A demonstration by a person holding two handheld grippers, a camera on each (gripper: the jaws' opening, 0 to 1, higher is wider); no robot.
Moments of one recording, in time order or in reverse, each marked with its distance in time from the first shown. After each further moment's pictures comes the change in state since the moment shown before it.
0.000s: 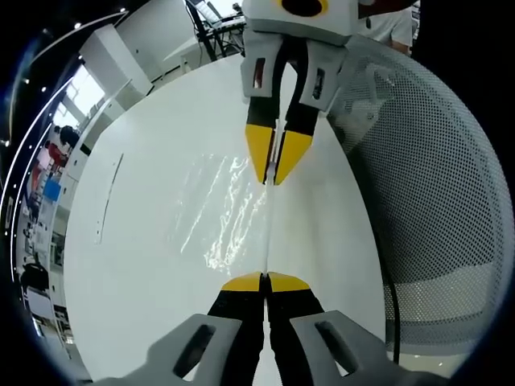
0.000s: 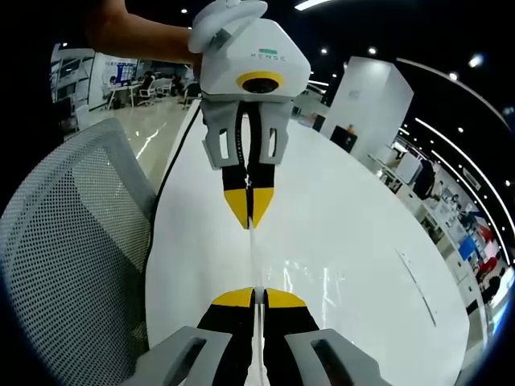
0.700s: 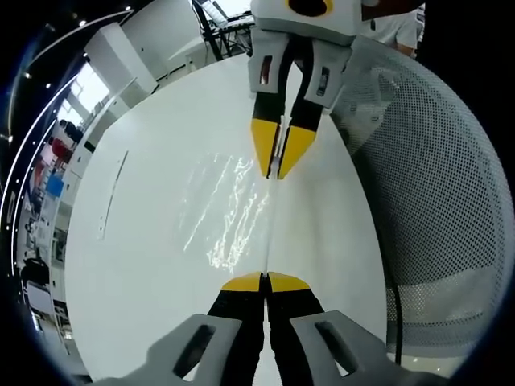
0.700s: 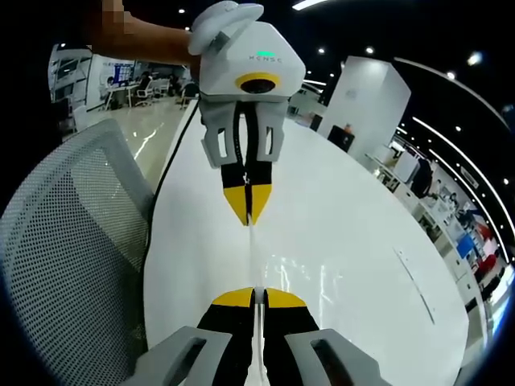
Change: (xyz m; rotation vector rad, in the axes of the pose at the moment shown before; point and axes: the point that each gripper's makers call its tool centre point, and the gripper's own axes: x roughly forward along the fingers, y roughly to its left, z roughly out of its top) left arm -0.001 0.006 -0.003 -0.022 -0.004 0.020; right arm -0.003 -0.004 -0.001 0.008 0.000 -0.014
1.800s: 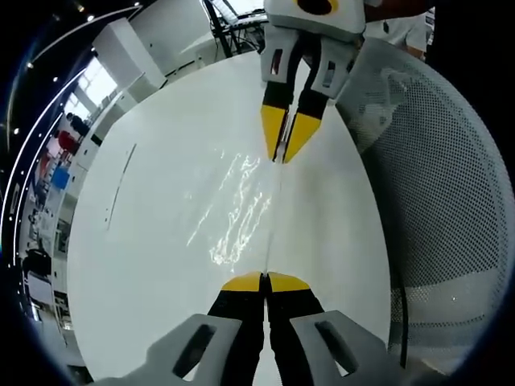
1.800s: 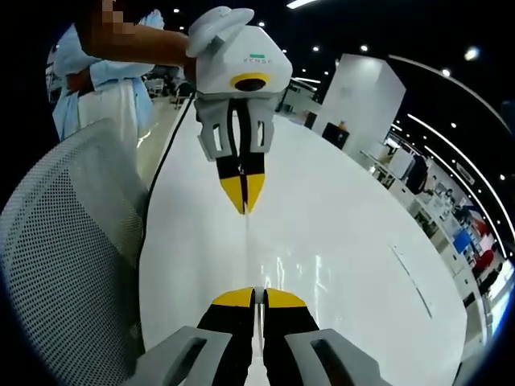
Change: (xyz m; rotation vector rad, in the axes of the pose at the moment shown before) left arm -0.003 0.006 -0.003 -0.032 0.012 0.033; right arm -0.005 -0.007 -0.008 0.016 0.010 -0.023
